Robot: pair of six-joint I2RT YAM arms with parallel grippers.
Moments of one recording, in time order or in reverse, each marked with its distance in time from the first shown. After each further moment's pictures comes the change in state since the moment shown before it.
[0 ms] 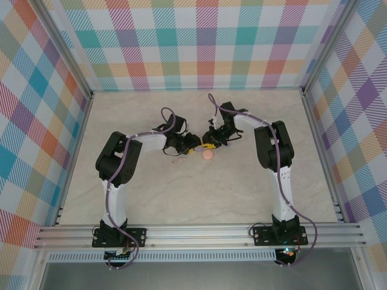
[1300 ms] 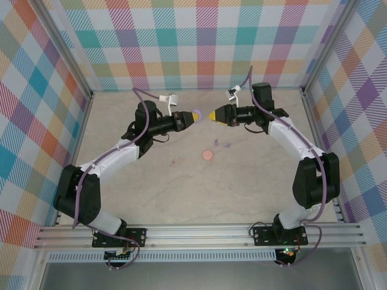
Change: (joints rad) left arm 0.056 -0.542 -0.217 0.441 0.209 0.179; right arm -0.113 -0.647 -0.333 0.447 -0.379 0.068
